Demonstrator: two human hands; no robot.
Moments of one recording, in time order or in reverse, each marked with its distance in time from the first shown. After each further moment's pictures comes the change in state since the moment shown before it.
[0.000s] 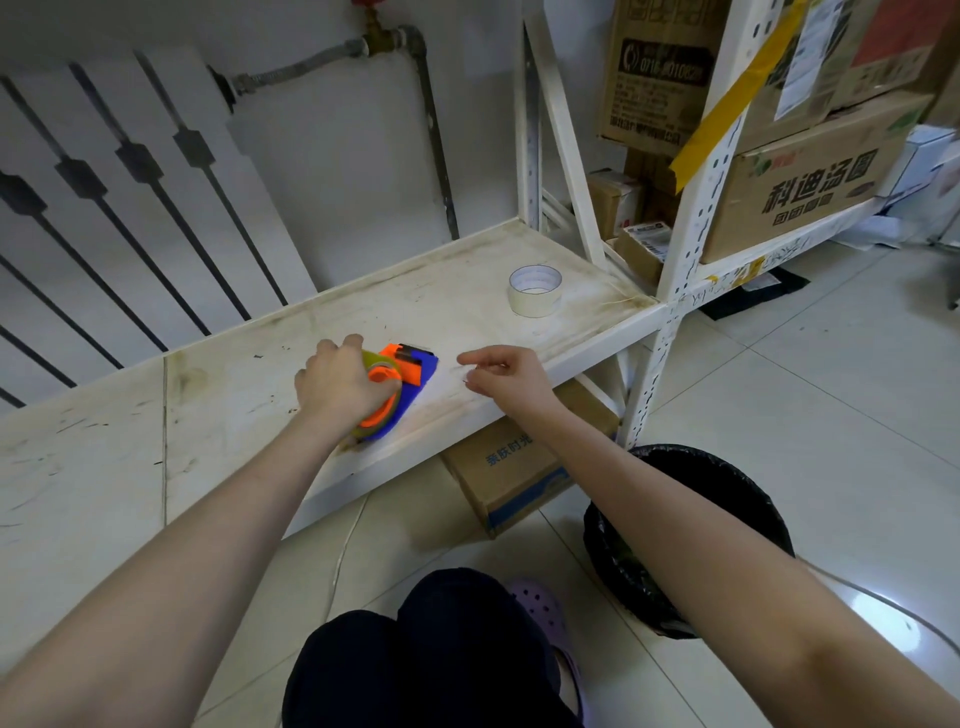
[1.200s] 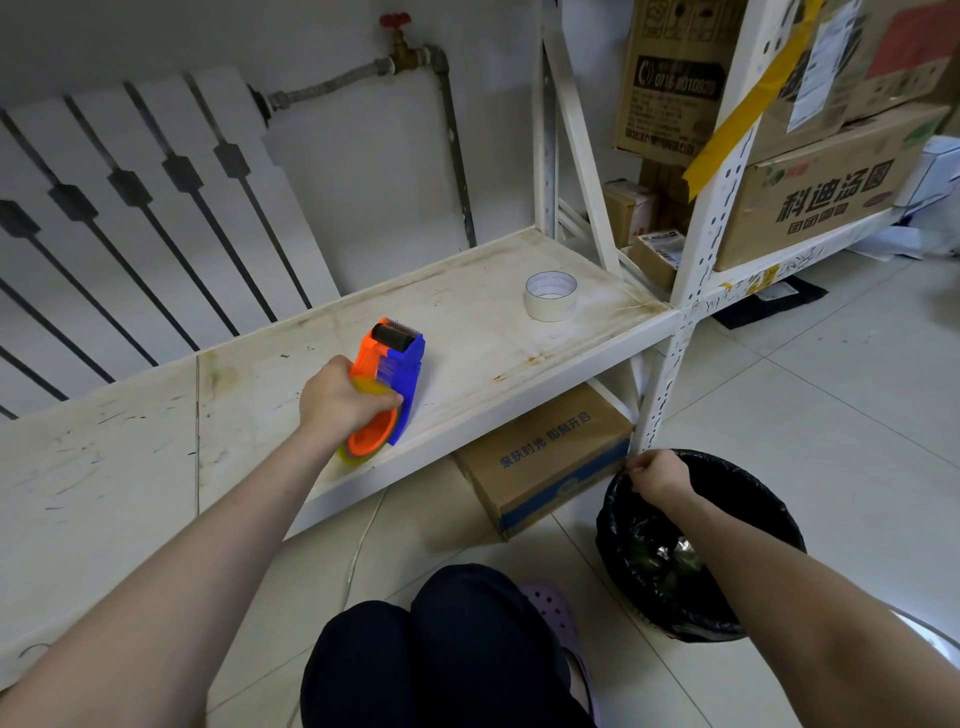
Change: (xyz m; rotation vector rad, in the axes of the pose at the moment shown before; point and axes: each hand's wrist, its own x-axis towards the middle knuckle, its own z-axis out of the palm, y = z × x) left_hand -0.027 -0.025 -0.014 -0.349 -0.055 -0.145; right_hand -0.041 0.152 -0.121 -0.554 0.336 0.534
